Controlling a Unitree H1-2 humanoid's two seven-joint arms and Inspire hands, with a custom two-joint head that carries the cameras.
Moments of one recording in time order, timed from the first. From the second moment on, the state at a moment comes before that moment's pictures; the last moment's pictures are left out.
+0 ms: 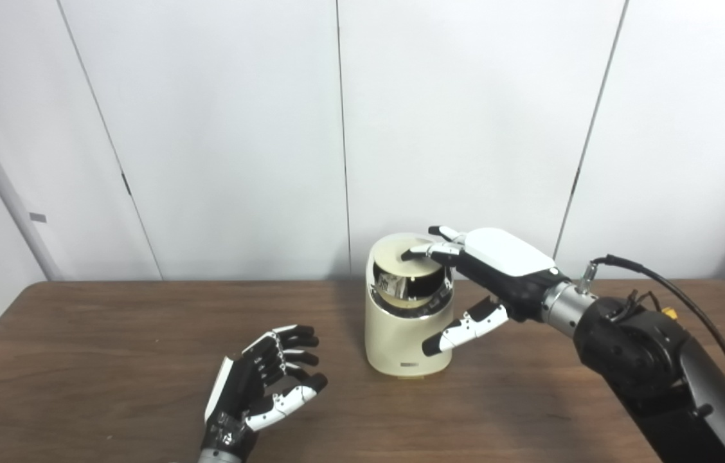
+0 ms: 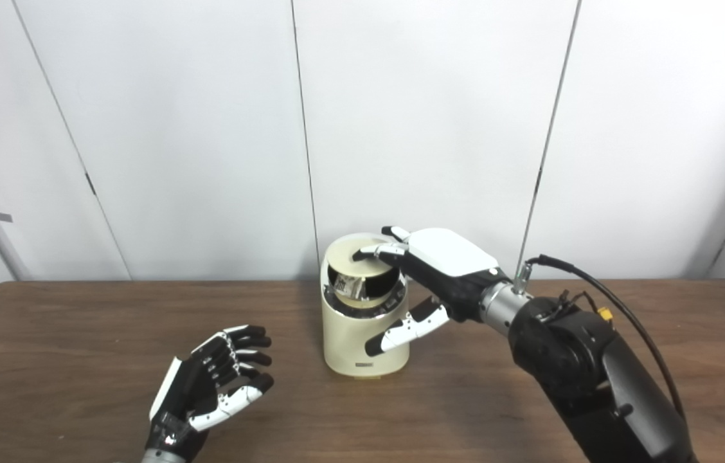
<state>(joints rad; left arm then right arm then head) -0.16 0.08 0.02 0.11 -0.07 -0.25 -0.12 -0.65 -0.42 0.33 -0.18 -0.64 0.10 0.53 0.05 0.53</state>
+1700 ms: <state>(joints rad) -0.16 0.08 0.02 0.11 -0.05 -0.25 -0.12 -0.61 -0.42 0.35 -0.21 -0.73 0.09 0.59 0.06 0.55</state>
